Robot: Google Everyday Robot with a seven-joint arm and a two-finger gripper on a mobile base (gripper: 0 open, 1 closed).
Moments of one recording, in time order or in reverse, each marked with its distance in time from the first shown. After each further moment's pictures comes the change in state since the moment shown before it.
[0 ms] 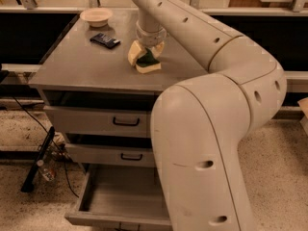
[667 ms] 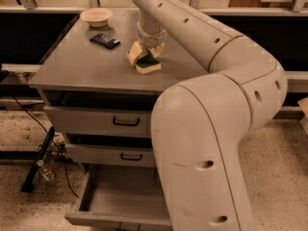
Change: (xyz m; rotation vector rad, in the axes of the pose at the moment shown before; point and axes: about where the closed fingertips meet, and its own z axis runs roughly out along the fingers) arm 0.000 0.000 0.000 0.000 0.000 0.000
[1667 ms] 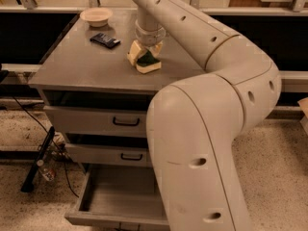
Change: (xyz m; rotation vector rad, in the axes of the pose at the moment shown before) arm -0.005 -0.002 -0.015 0.000 0.000 0.000
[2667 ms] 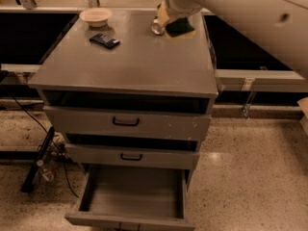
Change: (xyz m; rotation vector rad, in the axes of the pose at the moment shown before) arm 0.035 -0.059 -0.178 0.246 -0.509 0.160
